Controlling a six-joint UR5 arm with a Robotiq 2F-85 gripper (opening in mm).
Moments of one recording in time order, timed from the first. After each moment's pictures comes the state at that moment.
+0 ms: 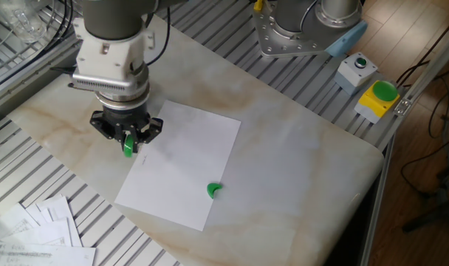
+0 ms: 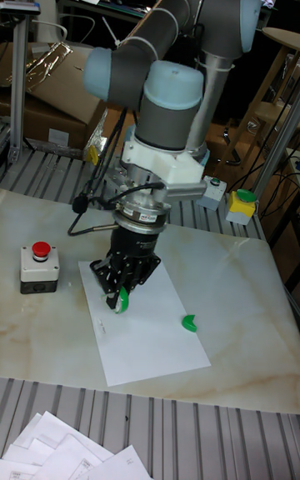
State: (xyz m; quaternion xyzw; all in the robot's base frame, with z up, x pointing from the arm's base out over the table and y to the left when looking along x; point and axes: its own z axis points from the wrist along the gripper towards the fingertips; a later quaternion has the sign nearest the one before) arm 0.627 -0.023 0.096 -0.29 0.95 -0.02 0.08
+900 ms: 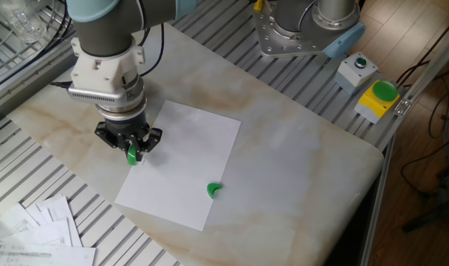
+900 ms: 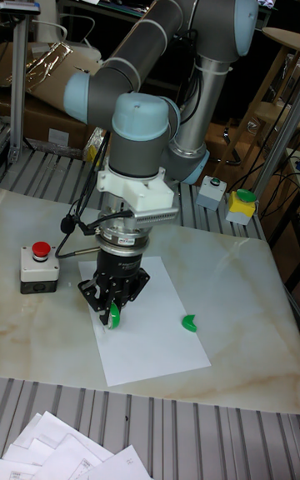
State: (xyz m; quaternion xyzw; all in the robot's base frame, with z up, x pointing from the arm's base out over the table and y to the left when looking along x) arm 0.621 -0.025 0.048 -0.26 0.96 0.02 0.08
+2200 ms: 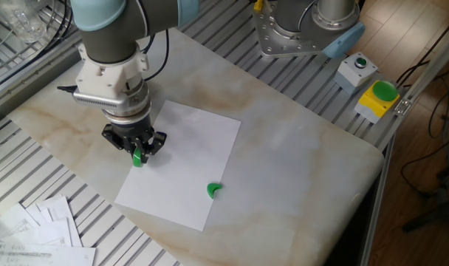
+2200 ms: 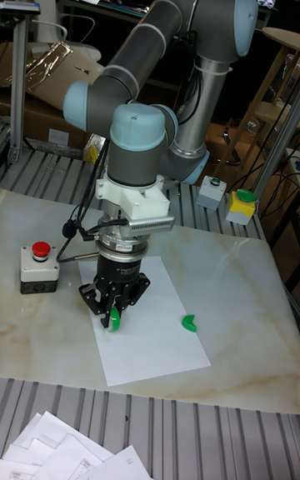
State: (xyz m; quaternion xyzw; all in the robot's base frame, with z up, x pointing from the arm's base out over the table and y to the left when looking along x) arm 0.617 -0.021 0.032 -0.23 0.97 0.03 0.08
